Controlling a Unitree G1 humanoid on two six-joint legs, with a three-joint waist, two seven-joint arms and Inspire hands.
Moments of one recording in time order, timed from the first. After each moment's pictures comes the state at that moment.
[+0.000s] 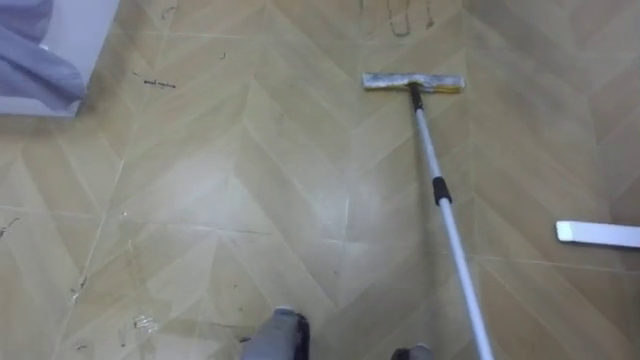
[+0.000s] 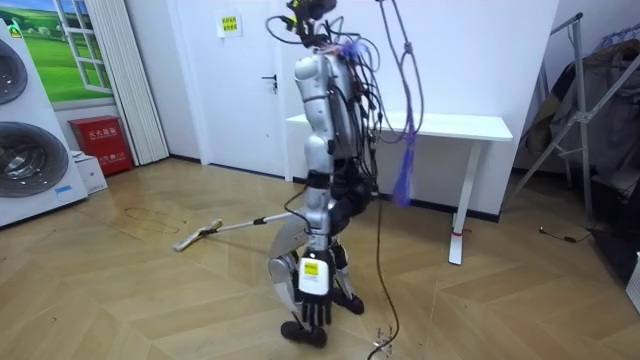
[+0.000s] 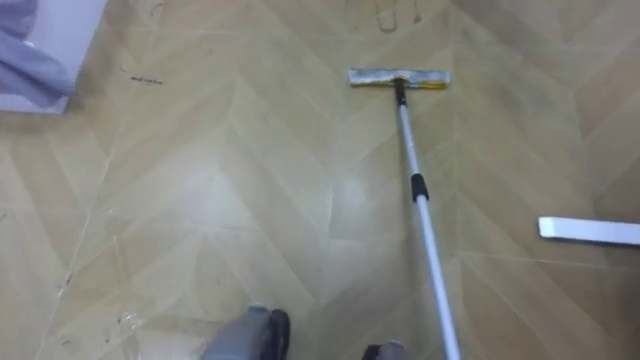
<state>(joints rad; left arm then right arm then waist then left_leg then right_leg) 0.03 0.15 -0.07 1.27 0.03 0.17 0.22 -0.18 -0.26 0.13 1.39 0.10 0.23 -0.15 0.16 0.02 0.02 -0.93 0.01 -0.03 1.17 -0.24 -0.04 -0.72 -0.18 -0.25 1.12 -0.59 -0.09</state>
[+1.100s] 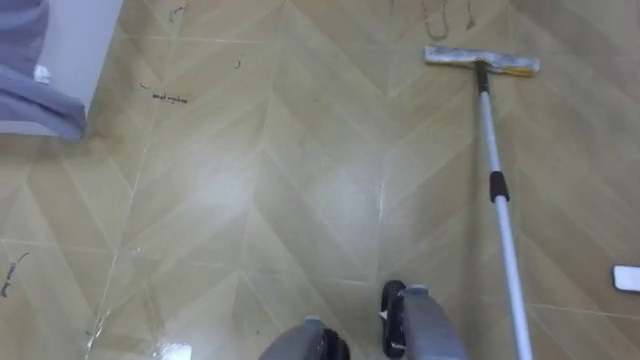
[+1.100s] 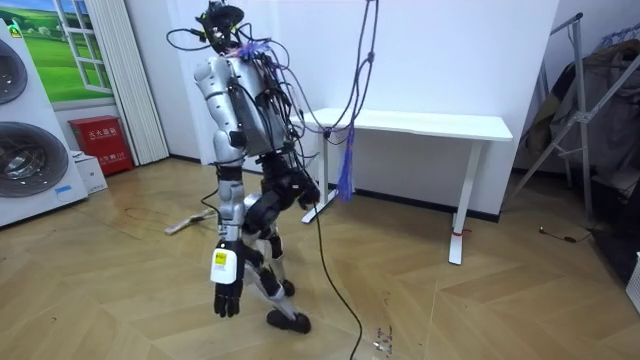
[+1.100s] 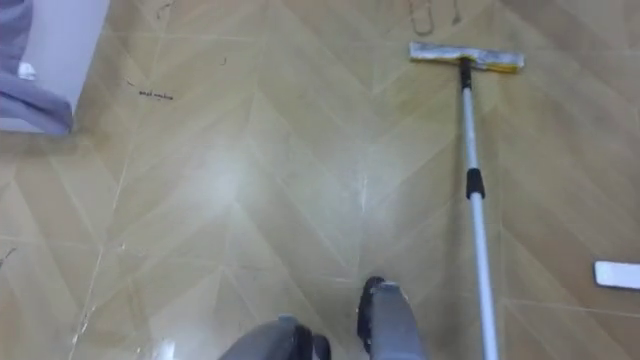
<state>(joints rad) 0.10 0.21 -0.17 1.12 -0.09 0.16 0.27 -0.22 -0.37 0.20 1.44 0.30 0.27 -0.16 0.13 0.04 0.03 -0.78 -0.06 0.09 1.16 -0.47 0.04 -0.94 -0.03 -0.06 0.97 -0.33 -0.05</state>
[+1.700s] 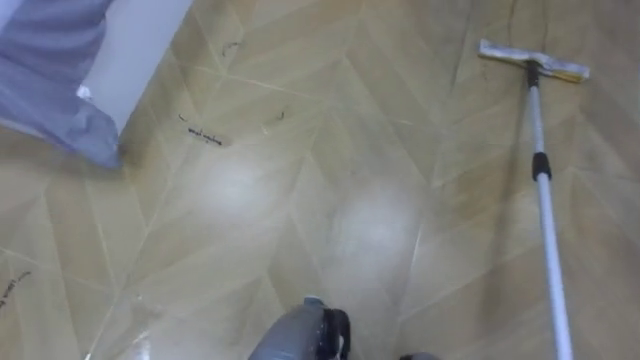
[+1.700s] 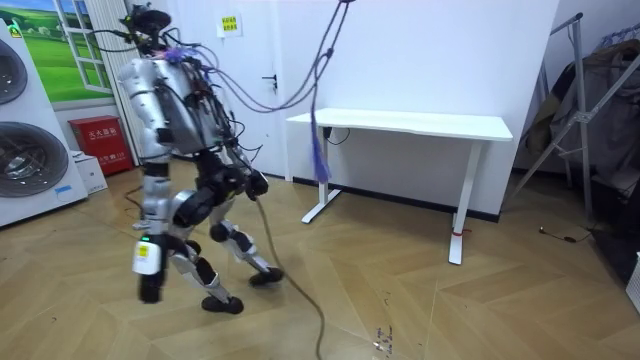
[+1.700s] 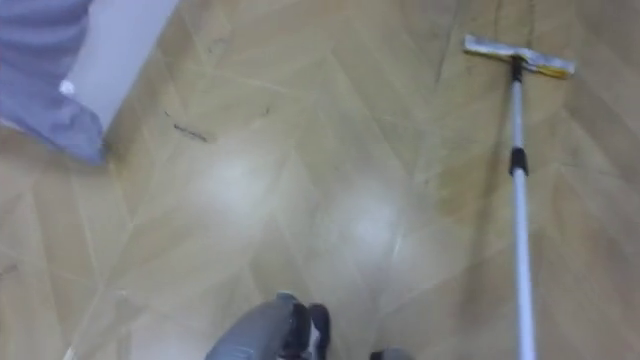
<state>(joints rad) 0.12 0.23 -0.18 1.00 -0.03 0.13 0.19 -0.07 -0.44 0.28 1.45 0.42 0.21 -0.12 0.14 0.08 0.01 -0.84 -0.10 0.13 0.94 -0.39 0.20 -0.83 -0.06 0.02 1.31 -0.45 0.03</state>
